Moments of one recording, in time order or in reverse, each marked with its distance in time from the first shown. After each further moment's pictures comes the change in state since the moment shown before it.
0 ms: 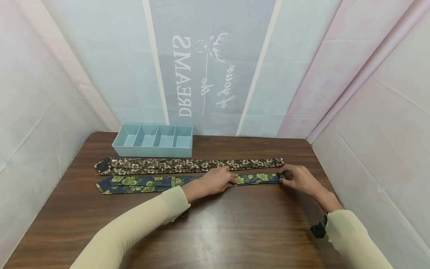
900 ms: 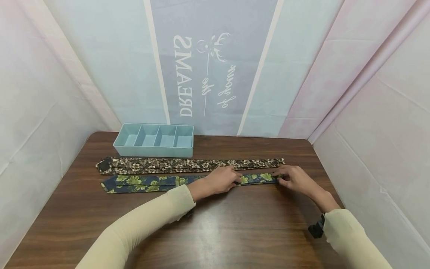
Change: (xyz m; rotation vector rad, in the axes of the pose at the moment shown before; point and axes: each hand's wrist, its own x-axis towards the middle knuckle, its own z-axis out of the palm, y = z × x) left_hand 0.013 0.007 -0.002 0.038 0.022 0.017; right_hand 0.011 -0.006 0.005 -0.032 -0.021 -0.144
